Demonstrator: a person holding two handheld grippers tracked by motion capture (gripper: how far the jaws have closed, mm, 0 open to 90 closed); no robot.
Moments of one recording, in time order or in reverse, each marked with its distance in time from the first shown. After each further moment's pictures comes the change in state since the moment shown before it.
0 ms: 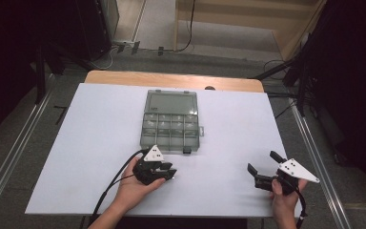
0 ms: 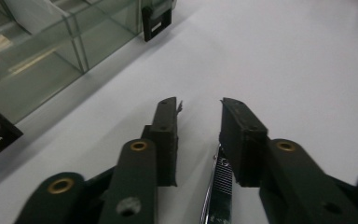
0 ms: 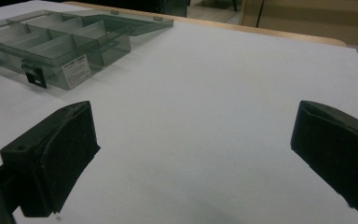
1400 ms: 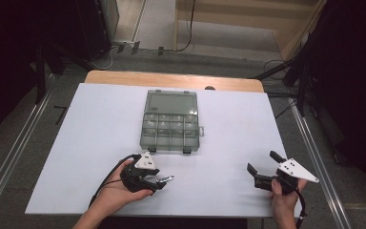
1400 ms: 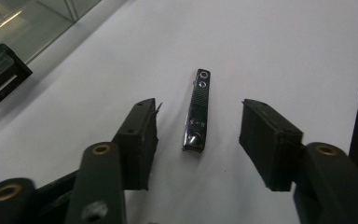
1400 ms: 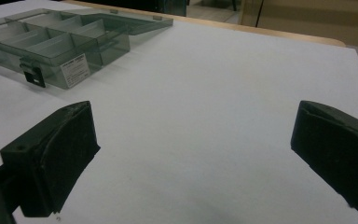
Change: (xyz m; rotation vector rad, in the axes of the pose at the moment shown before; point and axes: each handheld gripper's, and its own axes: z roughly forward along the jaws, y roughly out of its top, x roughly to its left) left arm -0.005 -0.011 -0.032 0.152 -0.024 0.096; right arm 0.001 0.000 0.001 0.003 -0.004 -0.004
